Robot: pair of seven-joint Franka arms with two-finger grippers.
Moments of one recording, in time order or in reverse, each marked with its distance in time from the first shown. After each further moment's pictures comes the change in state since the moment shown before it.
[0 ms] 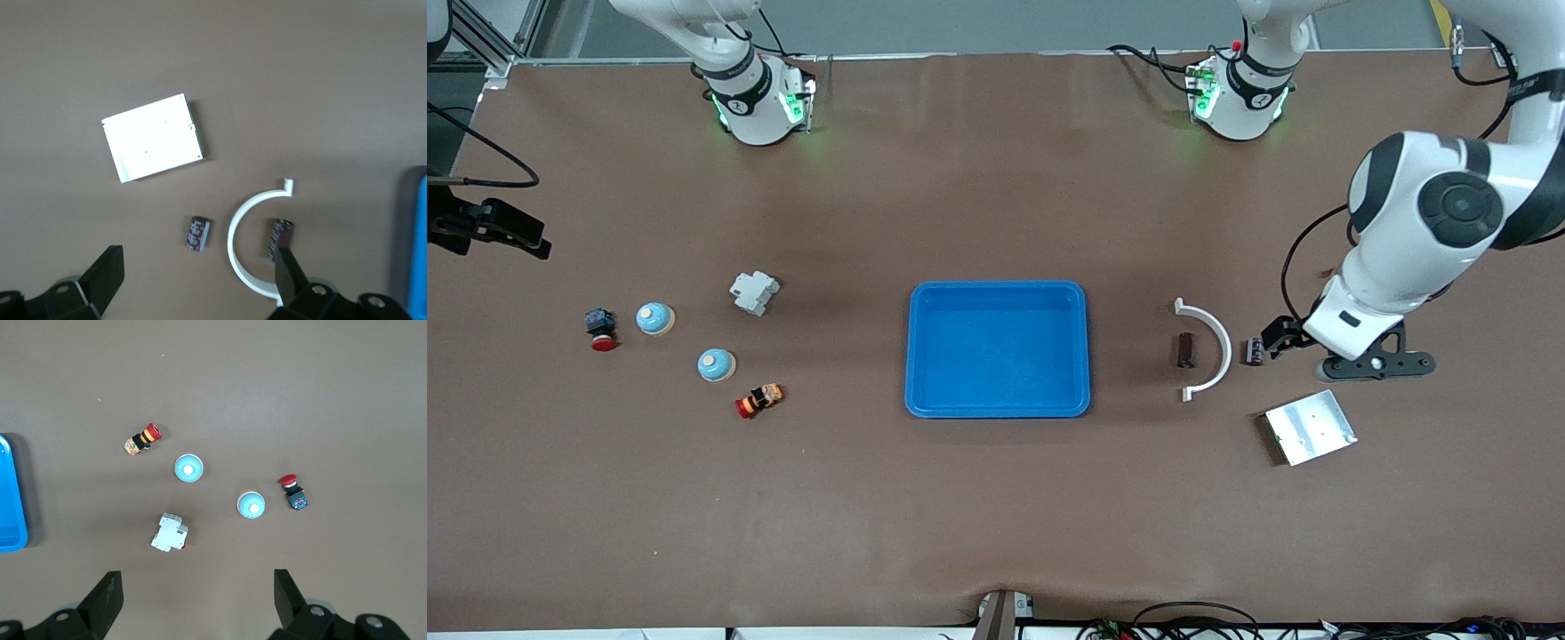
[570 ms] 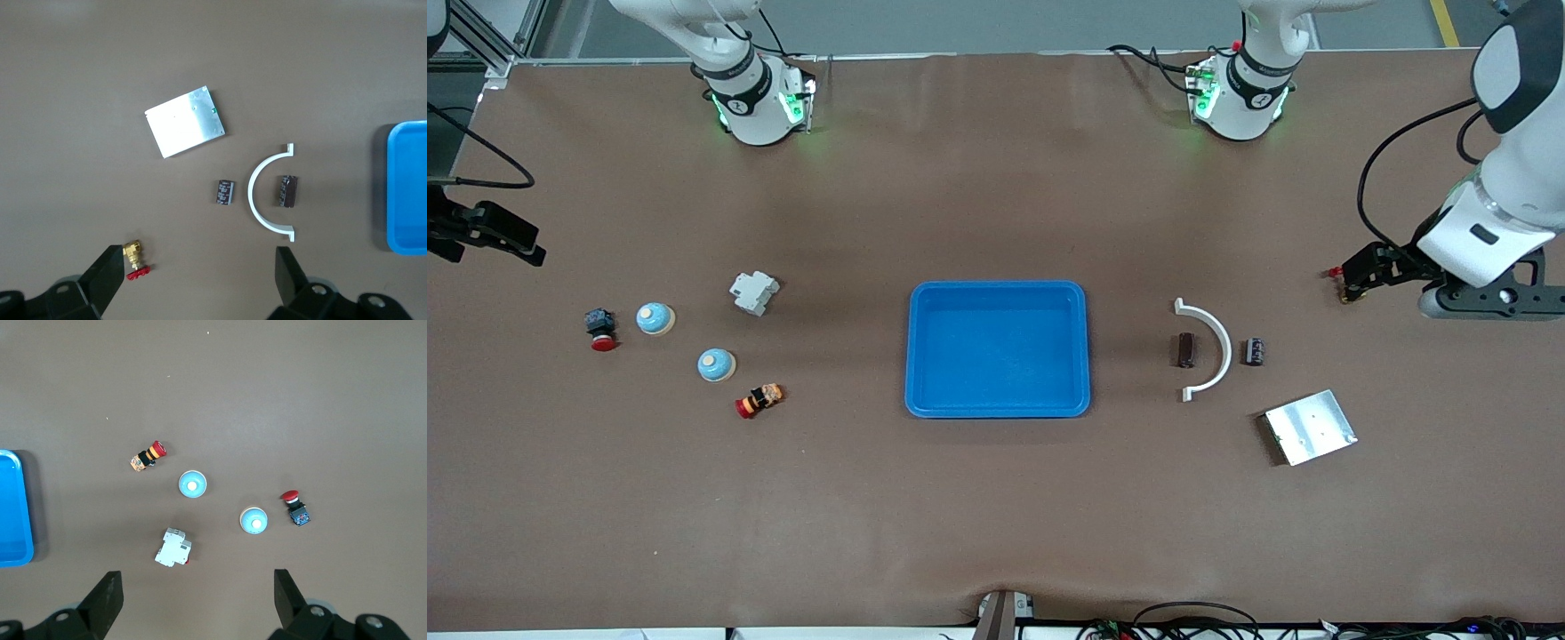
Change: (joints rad) left arm -0.229 -0.145 0.327 0.134 -0.126 -0.275 0.261; right arm 0.000 -0.005 0.001 0.006 0.010 0.042 0.001
